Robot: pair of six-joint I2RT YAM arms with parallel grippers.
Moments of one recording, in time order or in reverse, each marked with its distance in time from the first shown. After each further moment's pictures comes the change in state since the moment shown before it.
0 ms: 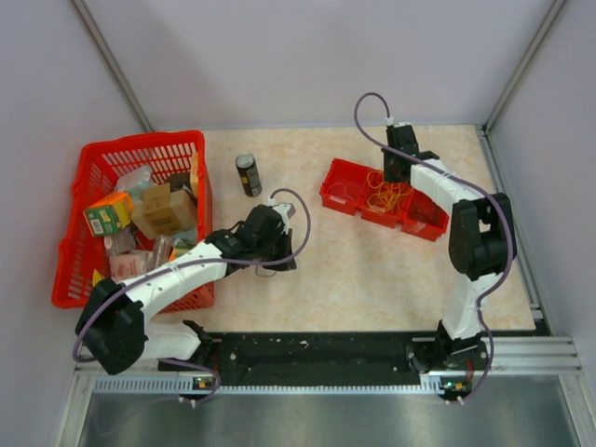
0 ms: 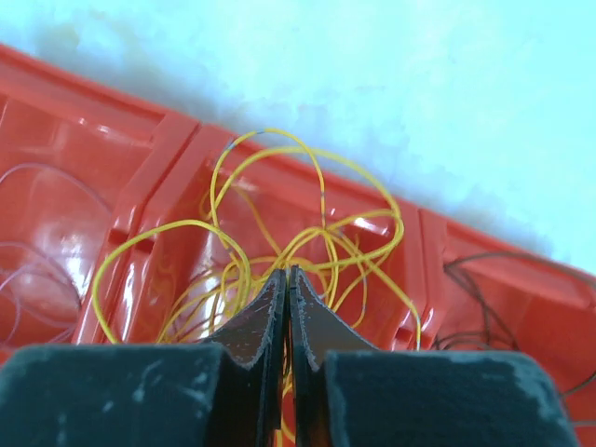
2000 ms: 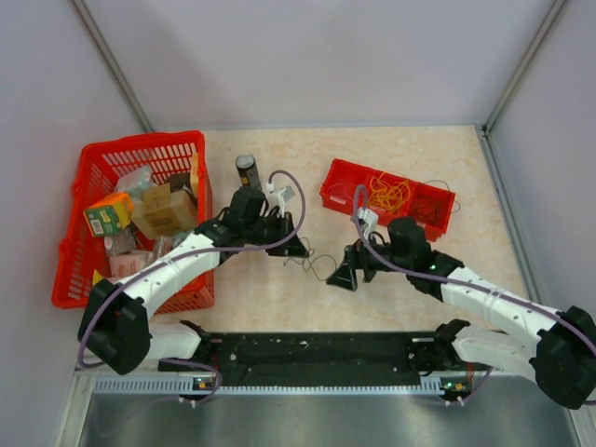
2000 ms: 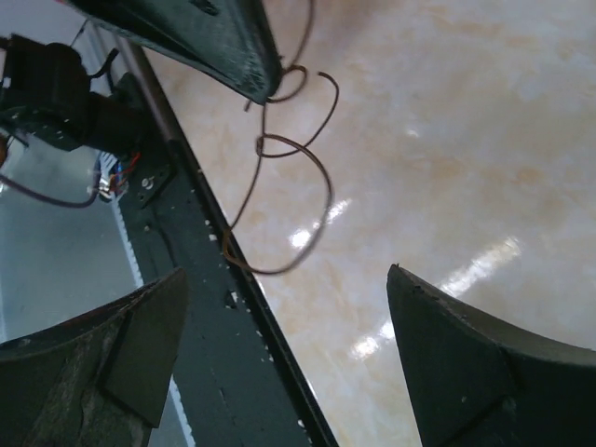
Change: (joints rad) left arm 0.150 0.019 0.047 0.111 0.399 -0.021; right arm 0.381 -0.869 -0.912 0.364 -0.793 0.204
